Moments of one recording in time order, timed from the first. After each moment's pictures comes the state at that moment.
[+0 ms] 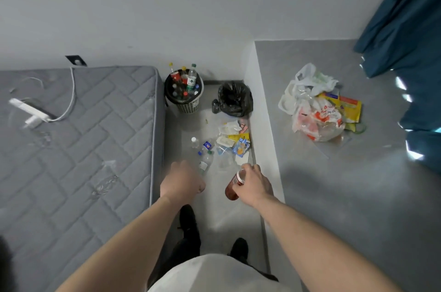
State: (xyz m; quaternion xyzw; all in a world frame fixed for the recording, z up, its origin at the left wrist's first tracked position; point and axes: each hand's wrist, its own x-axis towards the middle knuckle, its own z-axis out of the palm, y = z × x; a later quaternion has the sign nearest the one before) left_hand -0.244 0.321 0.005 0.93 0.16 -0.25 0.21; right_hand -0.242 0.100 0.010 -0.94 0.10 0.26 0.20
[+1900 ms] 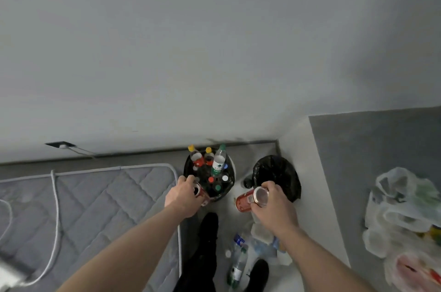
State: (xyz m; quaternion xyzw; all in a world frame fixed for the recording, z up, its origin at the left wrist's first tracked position) left_hand 0.401 0.536 -0.115 0.92 0.09 -0.33 0.18; right_hand 0.367 0.279 -0.067 -0.92 0.17 0.26 0.24
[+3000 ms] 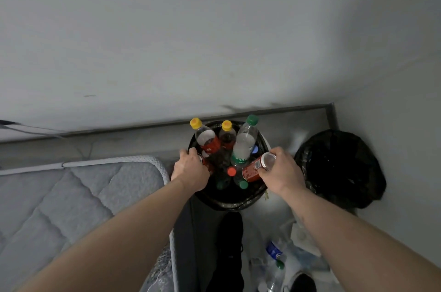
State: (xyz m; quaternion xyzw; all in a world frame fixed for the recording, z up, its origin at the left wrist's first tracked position) left_hand 0.508 0.565 -0.446 0.90 0.16 -0.38 0.14; right_hand 0.493 0.331 -0.445 -0.90 0.20 0.30 0.23
